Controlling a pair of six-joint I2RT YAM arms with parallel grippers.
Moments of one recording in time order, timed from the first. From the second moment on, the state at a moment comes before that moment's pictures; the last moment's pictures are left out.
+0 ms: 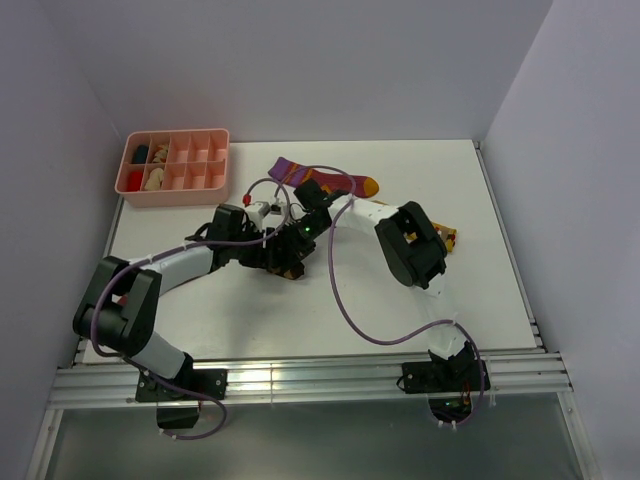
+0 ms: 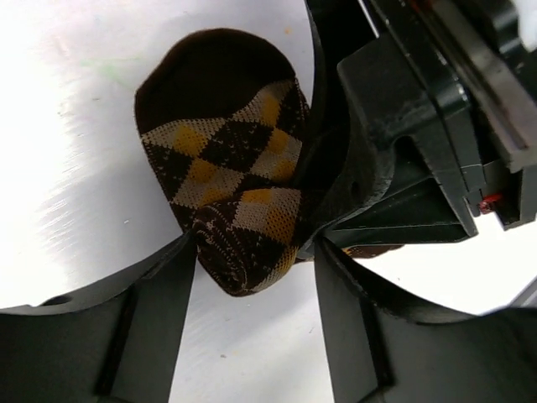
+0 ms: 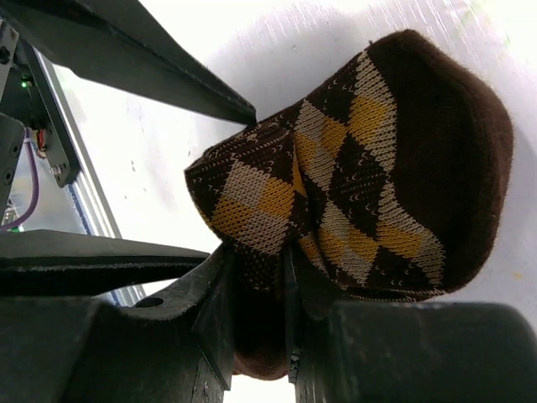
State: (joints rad) left arm -0.39 1.55 0.77 -0.06 0.37 -0.26; right arm 0.65 2.25 1.63 -0.58 -0.78 -0.02
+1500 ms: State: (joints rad) left arm -0.33 1.83 1.08 -0.27 0.49 -0.44; right arm 0.74 1.66 1.07 -0.21 -0.16 -0.10
